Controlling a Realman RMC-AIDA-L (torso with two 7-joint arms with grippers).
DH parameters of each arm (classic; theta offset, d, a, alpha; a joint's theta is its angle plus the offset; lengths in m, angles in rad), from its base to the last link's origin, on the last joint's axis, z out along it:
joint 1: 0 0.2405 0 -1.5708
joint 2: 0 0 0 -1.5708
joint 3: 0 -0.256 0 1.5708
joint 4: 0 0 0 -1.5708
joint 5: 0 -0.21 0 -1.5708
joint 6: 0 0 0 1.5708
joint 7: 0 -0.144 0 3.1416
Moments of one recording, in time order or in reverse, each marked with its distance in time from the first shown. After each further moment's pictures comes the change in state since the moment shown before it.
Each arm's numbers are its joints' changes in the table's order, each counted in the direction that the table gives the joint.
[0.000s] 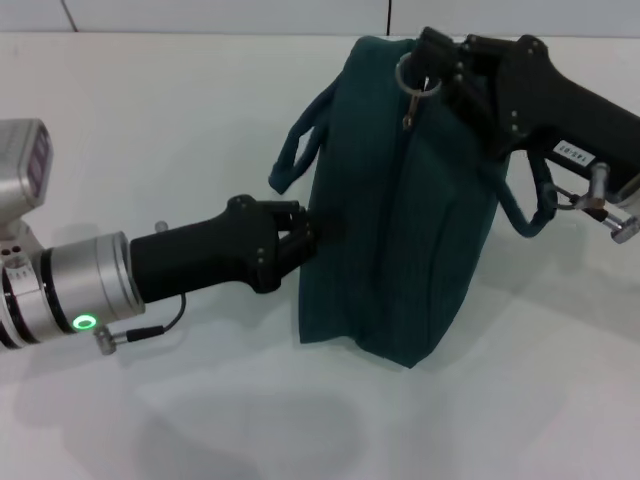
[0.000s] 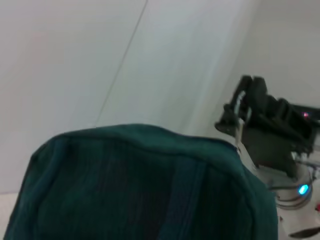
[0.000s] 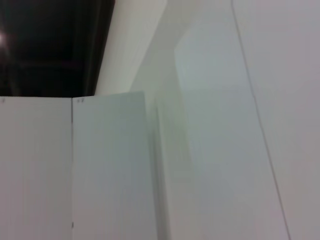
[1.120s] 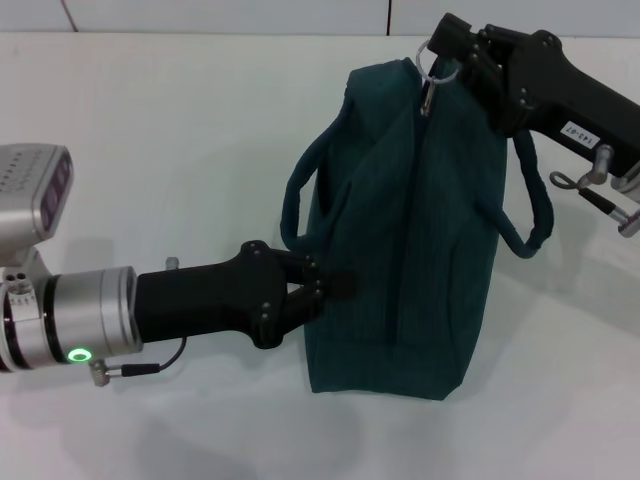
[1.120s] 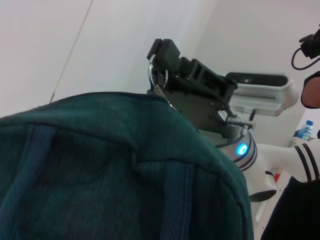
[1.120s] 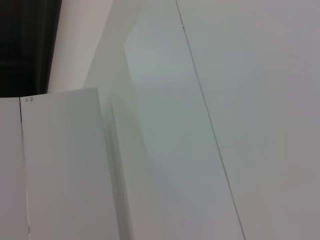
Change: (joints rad) left arm 0.006 0.007 -0.030 0.004 -0.093 -0.062 0.007; right arm -0.011 -0.005 -0.003 0.006 -0.047 -0.093 -0.050
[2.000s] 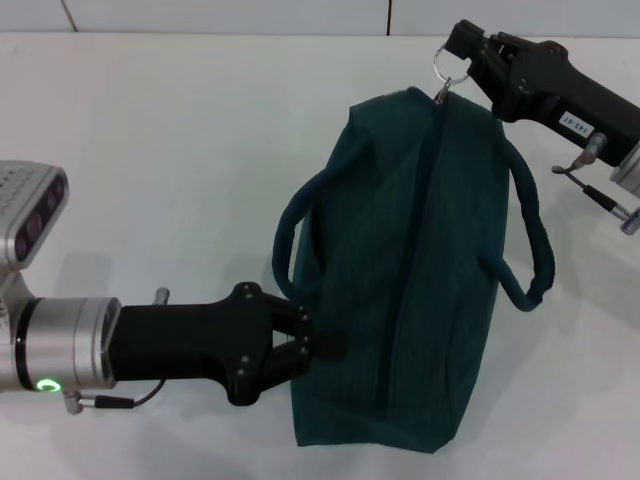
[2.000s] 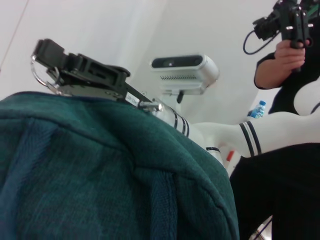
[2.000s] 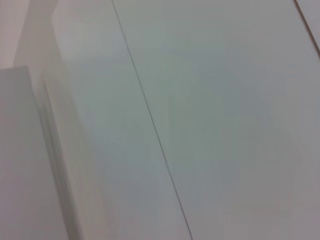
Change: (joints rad) left arm 0.007 0.025 -0.002 0.011 -0.094 -0.120 -0.004; right arm -0.001 0.001 -0.011 0.010 -0.022 -0.173 -0.060
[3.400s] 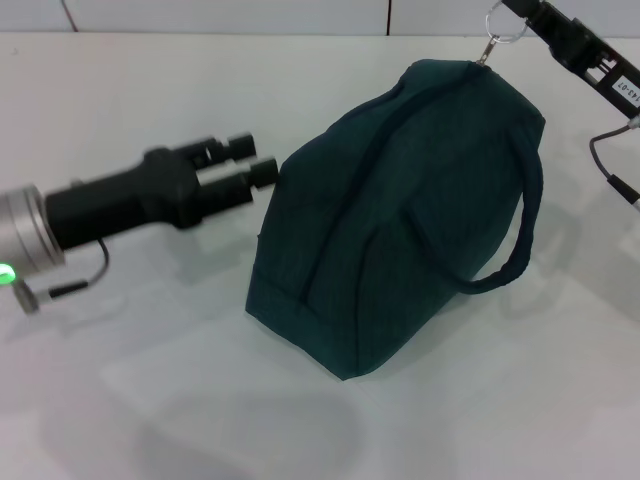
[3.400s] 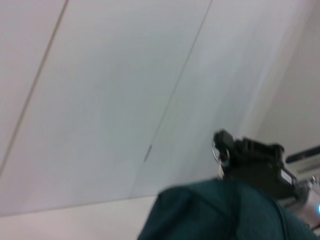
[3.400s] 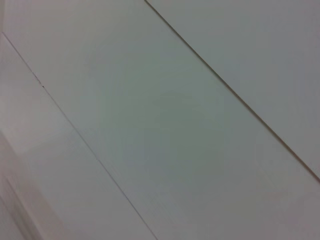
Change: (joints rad) left arm 0.017 -0.021 0.271 0.206 0.038 0.154 0.212; right arm -0.011 0.002 -0.012 0.054 -0.152 0.053 -0.276
